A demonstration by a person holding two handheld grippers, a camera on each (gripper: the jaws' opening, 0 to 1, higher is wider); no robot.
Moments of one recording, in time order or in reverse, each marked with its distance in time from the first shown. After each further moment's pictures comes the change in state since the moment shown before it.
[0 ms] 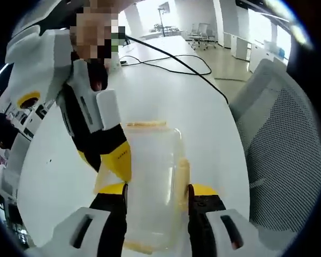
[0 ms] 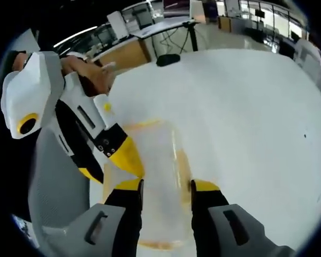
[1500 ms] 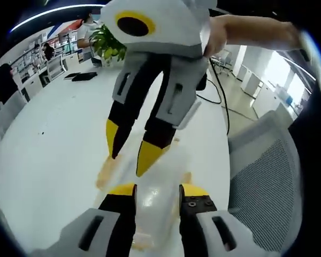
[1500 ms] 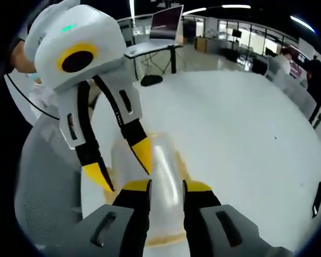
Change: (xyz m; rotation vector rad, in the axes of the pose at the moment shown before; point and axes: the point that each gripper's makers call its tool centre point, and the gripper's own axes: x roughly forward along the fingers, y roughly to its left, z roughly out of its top) left arm -0.013 0.013 0.013 -0.300 -0.046 -0.112; right arm -0.024 0.010 0.007 0.010 -0.181 -0.251
